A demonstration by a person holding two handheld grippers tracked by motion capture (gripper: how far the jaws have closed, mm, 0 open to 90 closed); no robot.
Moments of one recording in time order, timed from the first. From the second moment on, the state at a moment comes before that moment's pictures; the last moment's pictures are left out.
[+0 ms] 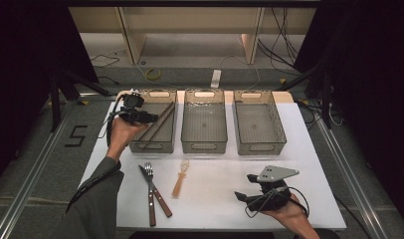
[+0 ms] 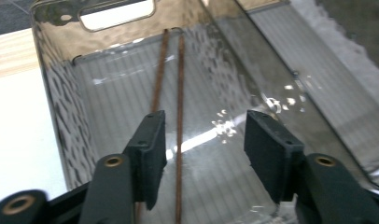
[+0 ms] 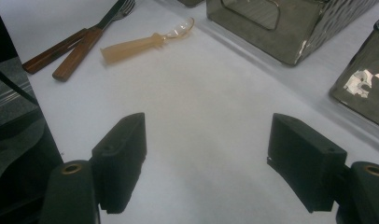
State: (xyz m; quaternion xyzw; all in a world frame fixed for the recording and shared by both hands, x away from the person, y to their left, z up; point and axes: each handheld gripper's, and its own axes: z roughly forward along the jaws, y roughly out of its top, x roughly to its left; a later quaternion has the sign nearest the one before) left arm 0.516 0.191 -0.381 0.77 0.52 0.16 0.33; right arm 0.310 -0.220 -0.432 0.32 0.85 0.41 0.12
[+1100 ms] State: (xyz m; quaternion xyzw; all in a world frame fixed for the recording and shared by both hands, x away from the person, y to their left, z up) left arm 0.433 0.132 -0.383 0.82 0.45 0.10 0.34; right arm 0.309 -0.225 -0.429 0.33 0.83 0.43 0.13
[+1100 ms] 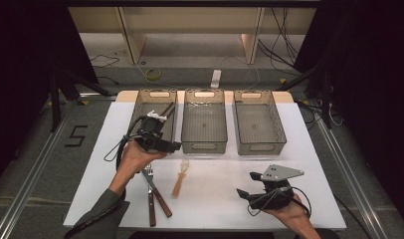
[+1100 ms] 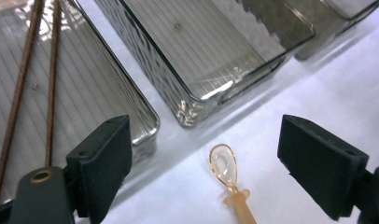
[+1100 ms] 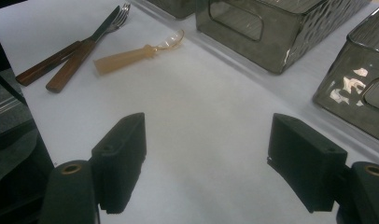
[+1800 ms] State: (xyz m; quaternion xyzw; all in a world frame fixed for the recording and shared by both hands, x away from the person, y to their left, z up) left arm 0.411 0.112 -0.399 0.84 0.43 0.08 0.31; right arm 0.311 -0.224 -0.430 0.32 0.83 0.43 0.13
